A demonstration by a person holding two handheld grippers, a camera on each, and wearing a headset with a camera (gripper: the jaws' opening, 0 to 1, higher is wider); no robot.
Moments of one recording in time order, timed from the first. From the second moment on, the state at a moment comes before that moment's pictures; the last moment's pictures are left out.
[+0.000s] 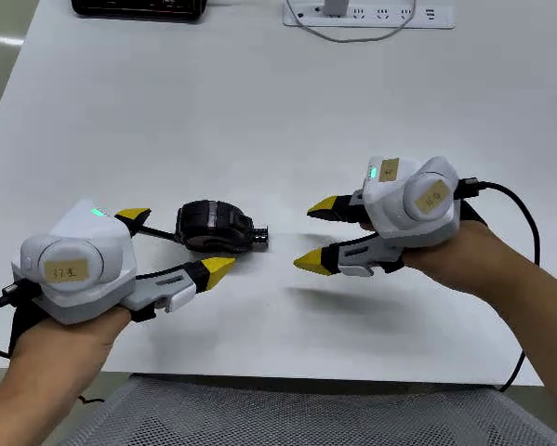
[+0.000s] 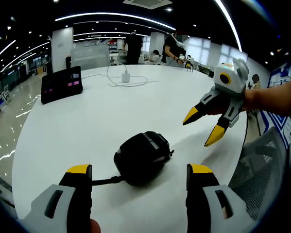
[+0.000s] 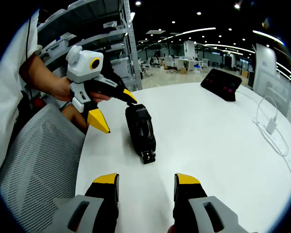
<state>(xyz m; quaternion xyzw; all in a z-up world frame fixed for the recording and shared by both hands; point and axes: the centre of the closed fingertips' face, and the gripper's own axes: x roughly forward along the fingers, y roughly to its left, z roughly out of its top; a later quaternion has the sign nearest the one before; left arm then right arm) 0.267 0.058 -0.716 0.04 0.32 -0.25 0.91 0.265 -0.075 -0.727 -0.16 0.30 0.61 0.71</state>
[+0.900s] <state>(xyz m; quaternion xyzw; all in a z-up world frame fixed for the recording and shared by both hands) 0.244 0.059 -0.707 0.07 0.33 -0.30 0.89 0.260 -0.128 -0.709 -0.15 0.30 0.56 0.76</state>
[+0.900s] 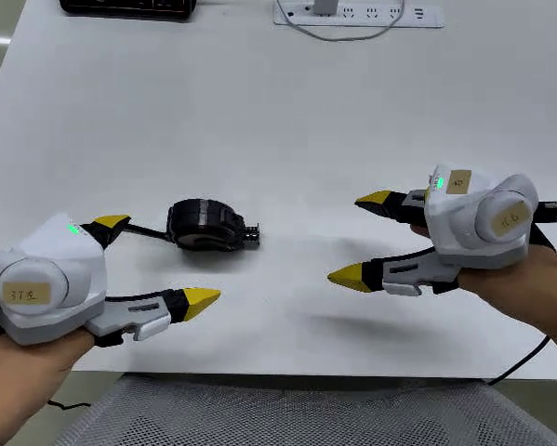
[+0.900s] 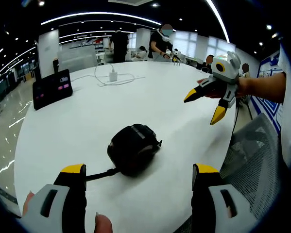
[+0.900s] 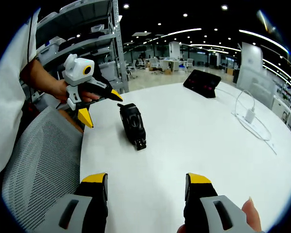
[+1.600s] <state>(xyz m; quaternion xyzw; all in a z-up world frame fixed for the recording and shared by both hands) 0.233 0.064 -0.704 0.10 0.33 -0.33 0.88 0.247 -0.161 -0.705 -0.15 0.31 0.53 0.77</state>
